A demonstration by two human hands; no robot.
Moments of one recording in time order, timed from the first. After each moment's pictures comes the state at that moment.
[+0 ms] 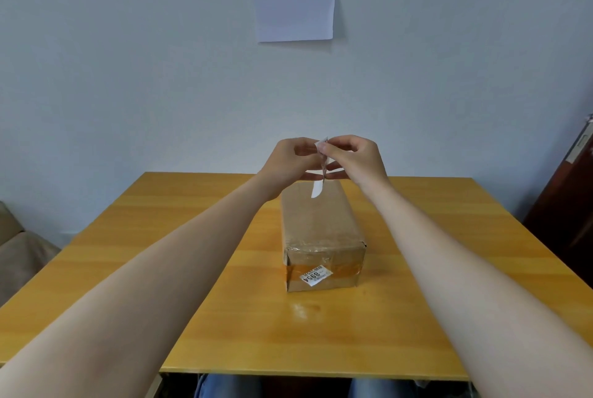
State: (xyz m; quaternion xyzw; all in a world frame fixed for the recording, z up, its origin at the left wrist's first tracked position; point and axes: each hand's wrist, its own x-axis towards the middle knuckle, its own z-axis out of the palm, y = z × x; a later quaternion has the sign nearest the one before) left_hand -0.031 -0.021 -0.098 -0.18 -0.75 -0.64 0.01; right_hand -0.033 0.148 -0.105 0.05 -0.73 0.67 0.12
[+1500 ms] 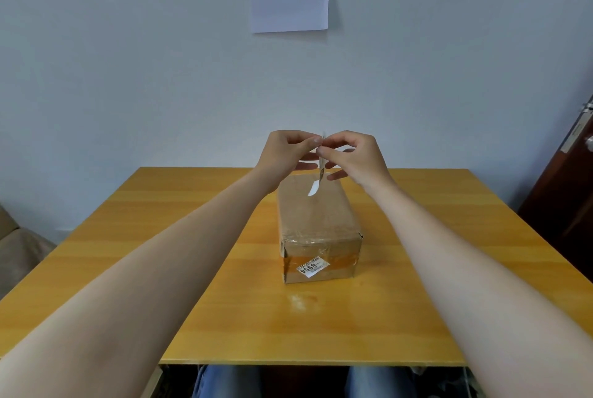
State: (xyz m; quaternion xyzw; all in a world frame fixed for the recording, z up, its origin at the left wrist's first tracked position) left_hand -0.035 -0.018 -0.103 -0.16 -0.75 -0.64 0.06; right_hand -0.027 0.159 -0.116 0.11 -0.78 0.60 0.15
